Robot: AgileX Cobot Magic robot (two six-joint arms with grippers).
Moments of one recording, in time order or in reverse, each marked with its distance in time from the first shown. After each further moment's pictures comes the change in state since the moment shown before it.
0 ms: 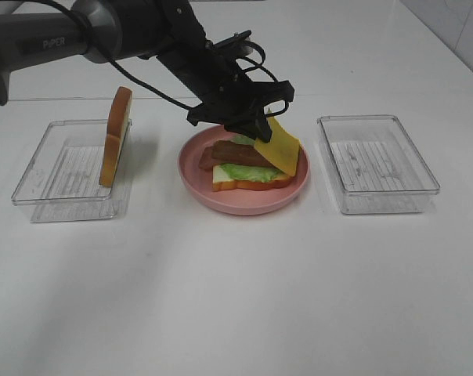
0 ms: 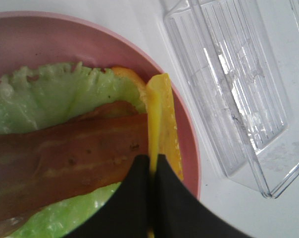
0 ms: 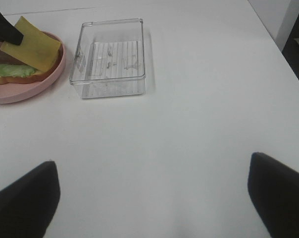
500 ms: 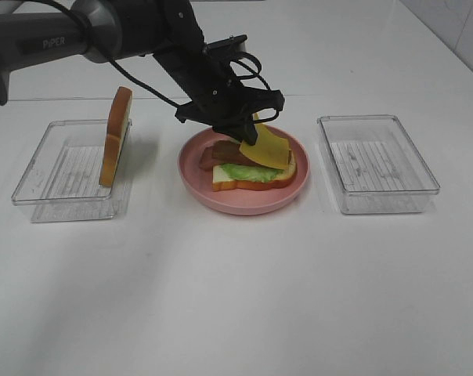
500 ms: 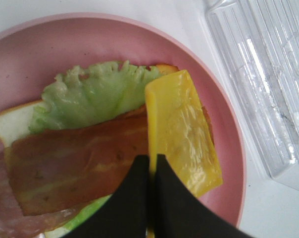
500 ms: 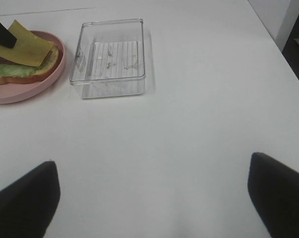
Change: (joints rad) left arm 0.000 0.000 0.000 0.141 0.003 -0.049; right arm 0.000 0.000 0.000 0.000 0.000 0.000
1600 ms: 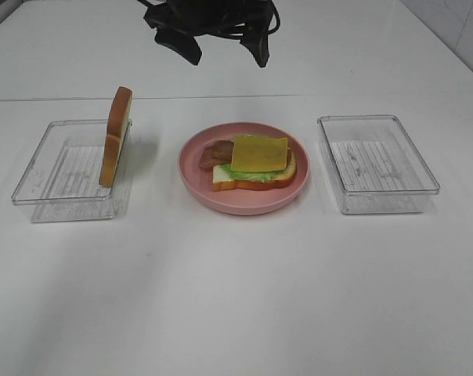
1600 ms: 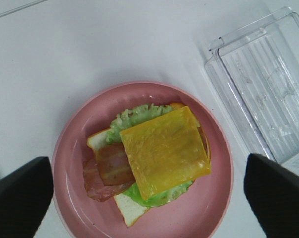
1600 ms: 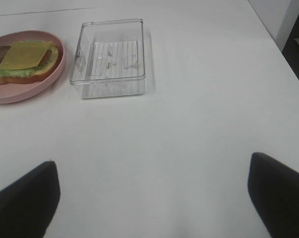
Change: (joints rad) left arm 0.000 -0.037 -0.429 0.260 0.374 -0.105; right arm 0.000 0.000 0.000 0.000 0.000 0.000
